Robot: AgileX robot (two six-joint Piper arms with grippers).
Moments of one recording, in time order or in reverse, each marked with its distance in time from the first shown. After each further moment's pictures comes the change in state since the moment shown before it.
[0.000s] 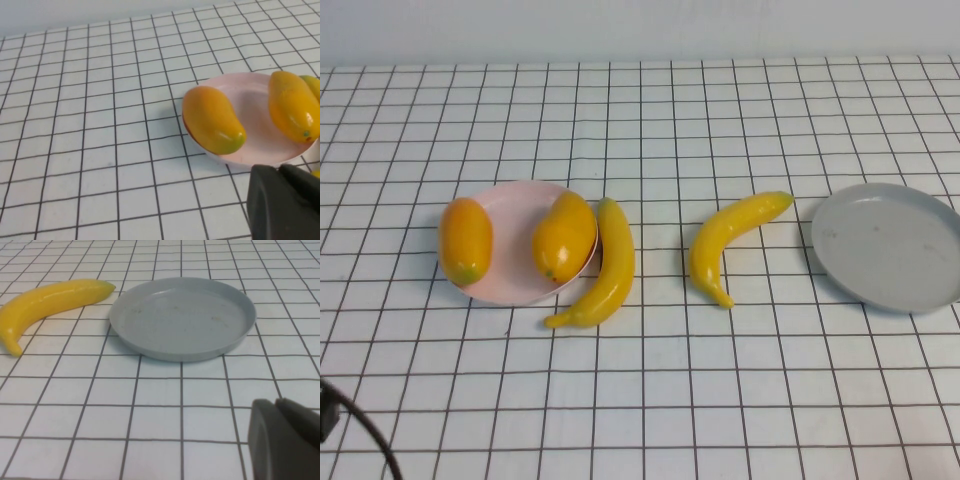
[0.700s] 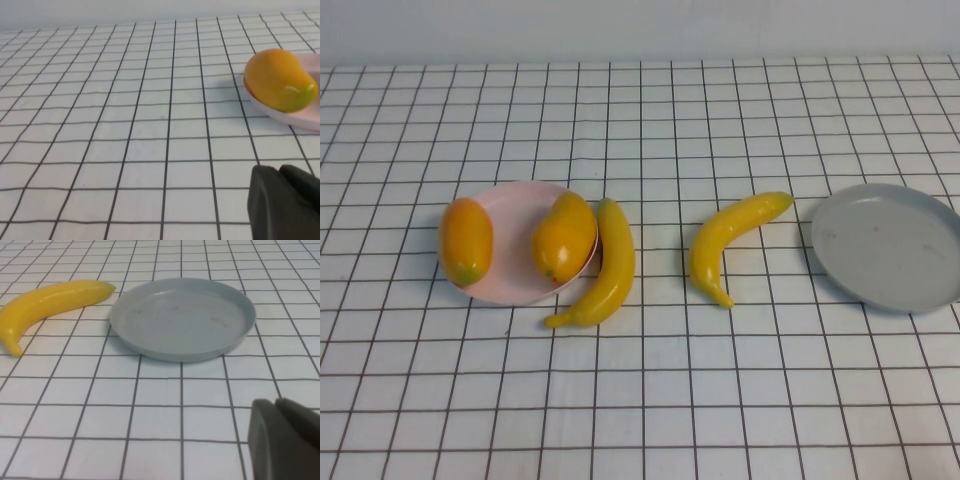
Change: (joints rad) right arm 0.000 0.000 0.000 0.000 0.000 0.000; left arm 0.506 -0.540 0.503 -0.541 -0.282 0.579
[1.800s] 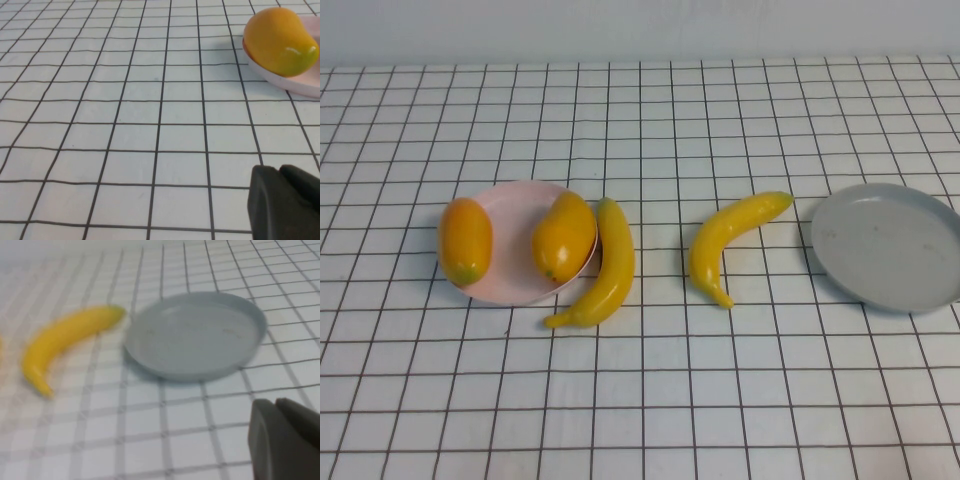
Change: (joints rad) right arm 0.000 0.000 0.000 0.090 -0.041 0.050; left arm -0.002 -0.001 0.000 -0.051 0.112 0.008
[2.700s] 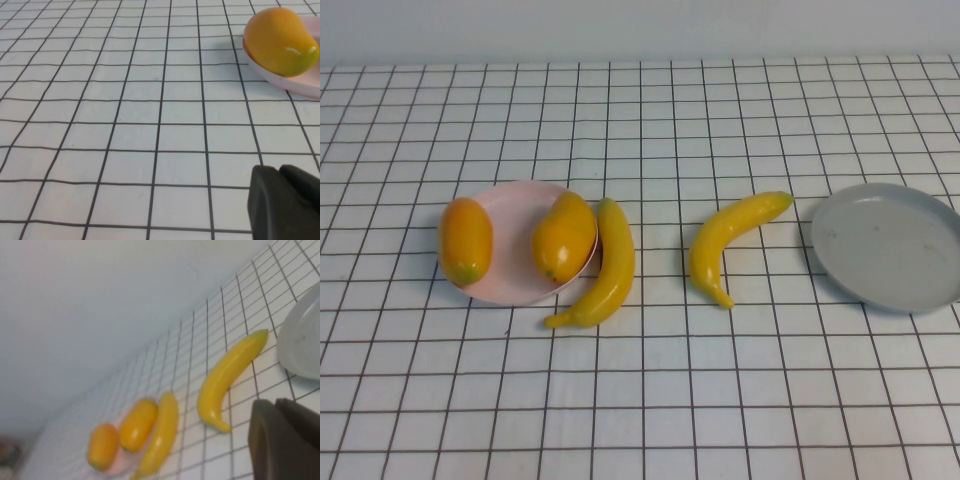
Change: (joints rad) right arm 0.000 0.077 -0.123 0.774 0.053 -0.118; left arm 0.000 0.000 0.000 0.000 0.000 0.000
